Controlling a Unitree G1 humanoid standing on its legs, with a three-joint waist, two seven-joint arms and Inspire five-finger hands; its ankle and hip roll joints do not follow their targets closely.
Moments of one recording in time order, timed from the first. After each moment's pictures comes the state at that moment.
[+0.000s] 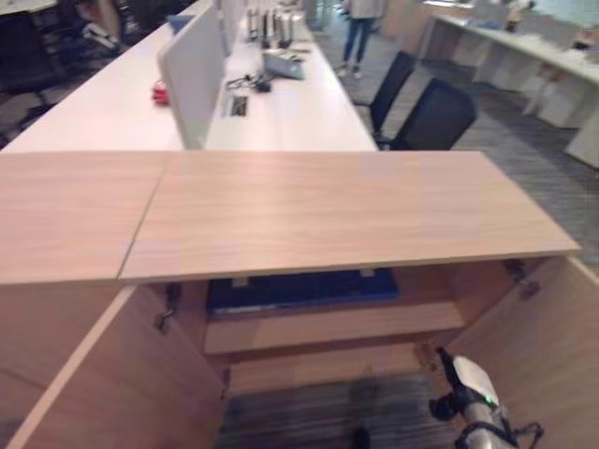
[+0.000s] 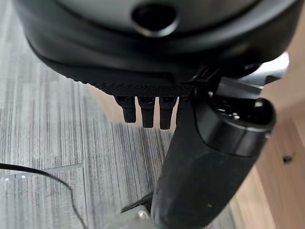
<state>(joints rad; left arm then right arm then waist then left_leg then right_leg) 0.05 0.23 0.04 1.38 0.02 0.03 0.13 0.30 -0.42 0.21 0.48 -0.46 0.08 -0.34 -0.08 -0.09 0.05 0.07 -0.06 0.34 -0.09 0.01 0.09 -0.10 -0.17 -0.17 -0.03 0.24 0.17</state>
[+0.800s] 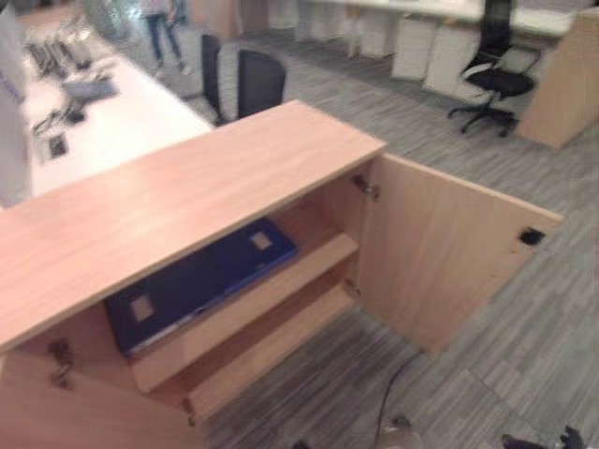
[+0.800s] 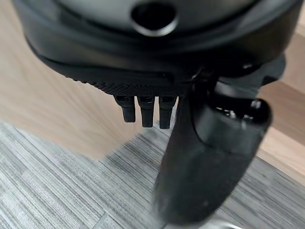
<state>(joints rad) 0.00 0.22 -0.09 1.37 0.10 0.06 0.13 0.32 -0.32 -0.35 0.55 0.15 0.06 -0.44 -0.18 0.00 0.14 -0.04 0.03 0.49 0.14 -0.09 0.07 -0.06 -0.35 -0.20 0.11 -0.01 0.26</state>
